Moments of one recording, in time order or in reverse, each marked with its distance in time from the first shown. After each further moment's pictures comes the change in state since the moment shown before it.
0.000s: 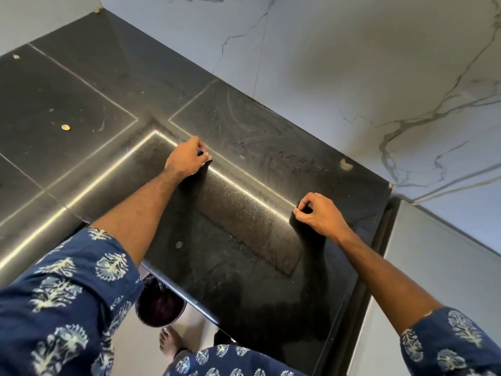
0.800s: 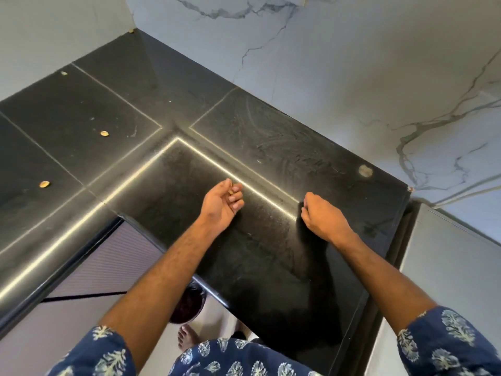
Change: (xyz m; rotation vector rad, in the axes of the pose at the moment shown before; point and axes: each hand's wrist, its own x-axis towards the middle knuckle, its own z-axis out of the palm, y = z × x) left_hand -0.128 0.036 0.034 -1.816 -0.210 -0.348; right_hand -0.007 -0.037 0.019 -0.310 0.000 -0.087
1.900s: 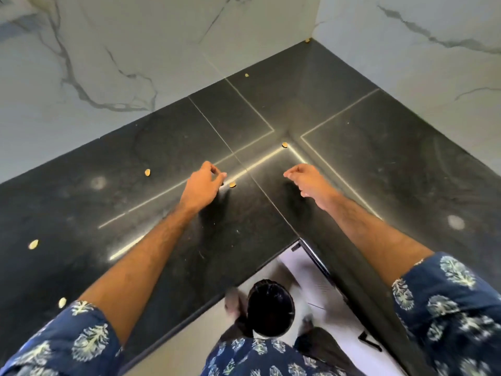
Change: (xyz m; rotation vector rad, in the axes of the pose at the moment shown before) left_hand -0.082 0.381 -0.311 1.526 0.661 0.339; right_hand 0.167 -0.492 0.087 0.754 -0.289 0.020
